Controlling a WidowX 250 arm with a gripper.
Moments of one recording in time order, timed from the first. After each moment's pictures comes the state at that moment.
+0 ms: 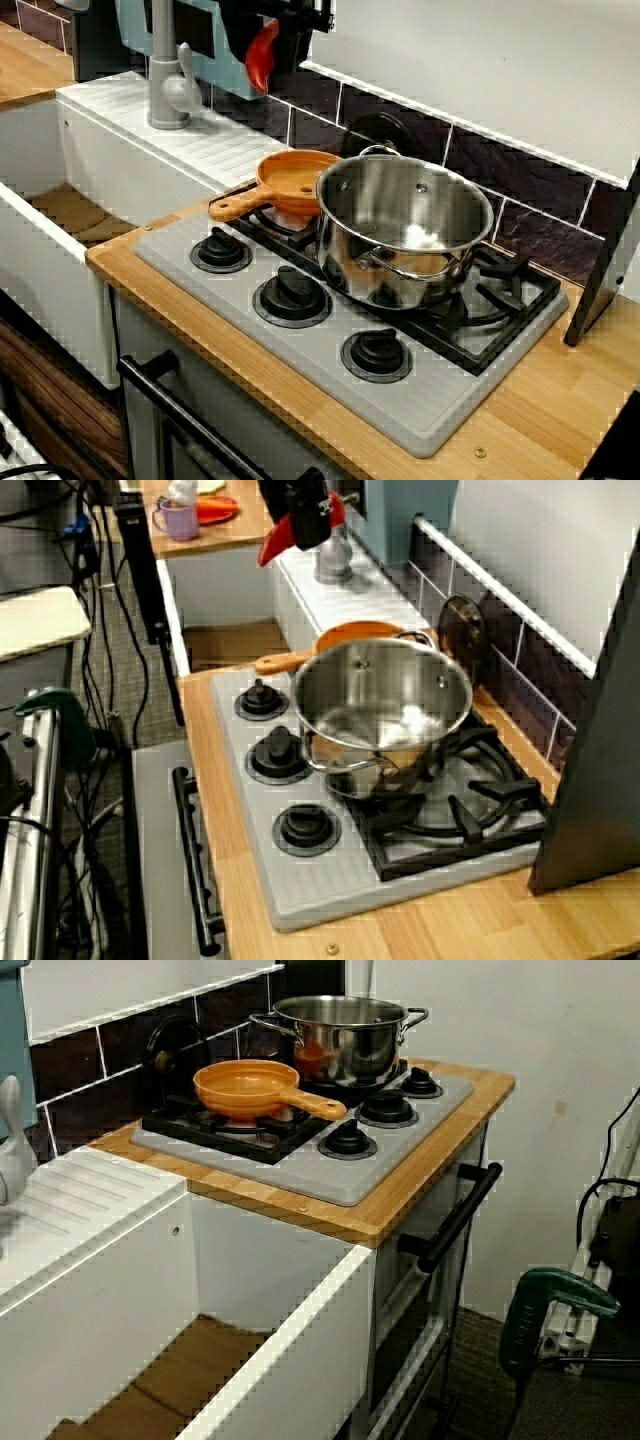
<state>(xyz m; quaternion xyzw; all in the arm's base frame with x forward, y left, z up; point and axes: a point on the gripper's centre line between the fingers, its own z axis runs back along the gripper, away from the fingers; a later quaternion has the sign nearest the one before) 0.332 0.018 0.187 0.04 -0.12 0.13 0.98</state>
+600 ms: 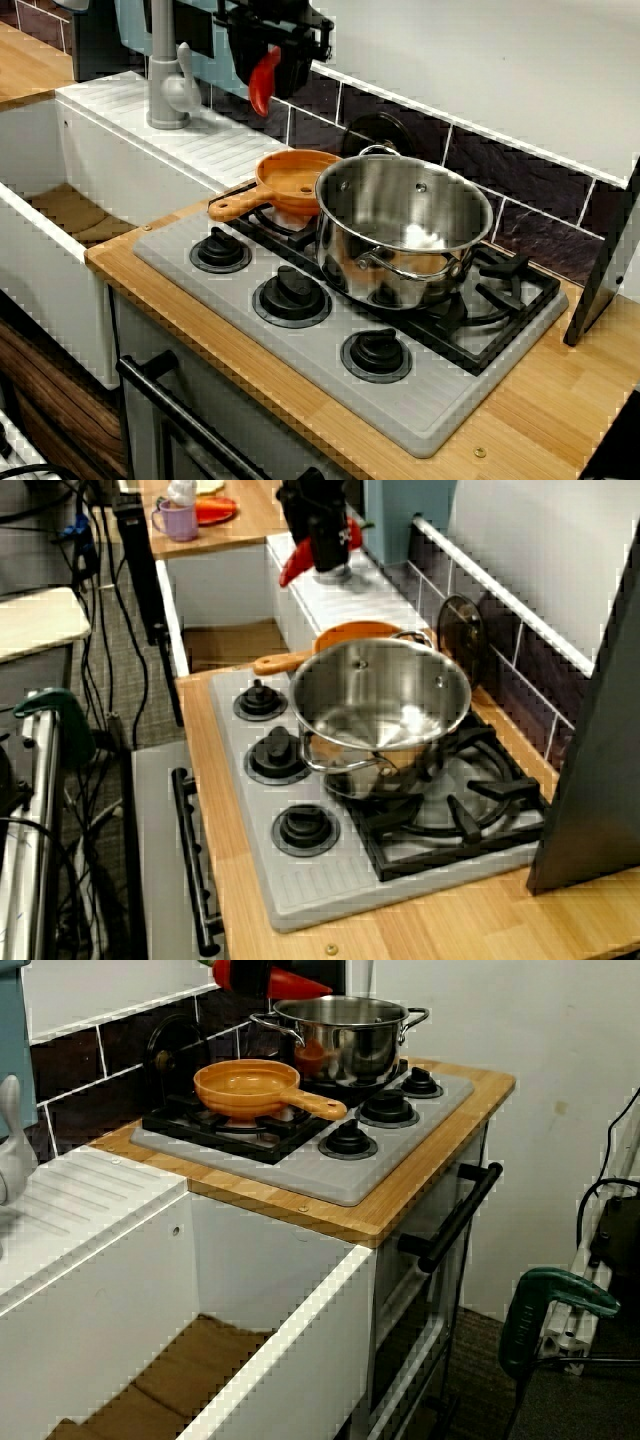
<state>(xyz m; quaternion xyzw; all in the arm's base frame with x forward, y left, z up) 0.353 0.033 0.157 0.05 -0.11 0.12 0.99</state>
